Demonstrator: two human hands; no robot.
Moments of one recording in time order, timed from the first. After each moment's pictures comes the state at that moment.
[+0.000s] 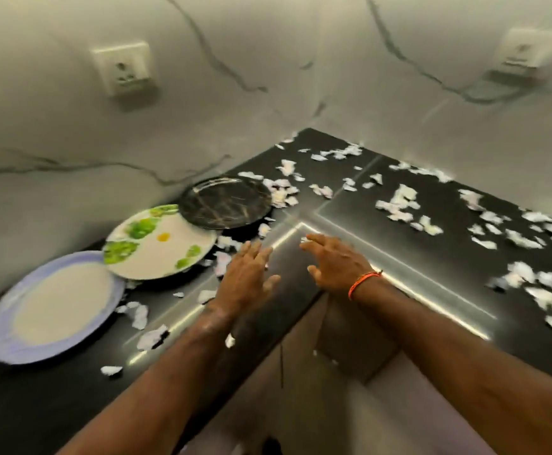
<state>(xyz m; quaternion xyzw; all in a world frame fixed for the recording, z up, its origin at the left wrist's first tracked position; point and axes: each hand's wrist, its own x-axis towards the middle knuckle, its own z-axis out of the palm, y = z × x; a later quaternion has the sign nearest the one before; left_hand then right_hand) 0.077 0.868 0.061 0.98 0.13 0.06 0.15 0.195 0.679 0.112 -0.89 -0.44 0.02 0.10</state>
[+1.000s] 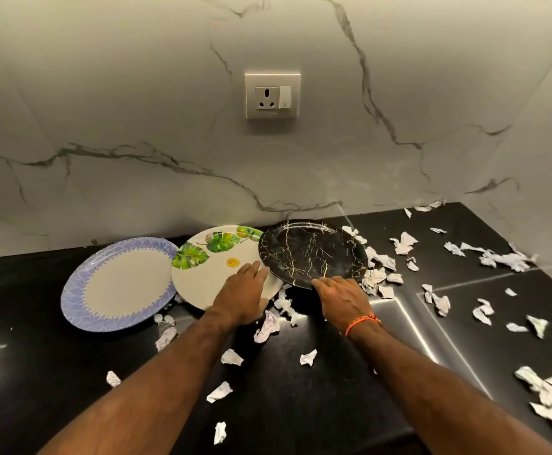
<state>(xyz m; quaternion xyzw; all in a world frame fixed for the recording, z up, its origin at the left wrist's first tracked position) 0.123 1.021 0.046 0.92 0.39 -0.02 0.09 0.346 0.904 0.029 -0.75 -0.66 -0.04 0.02</state>
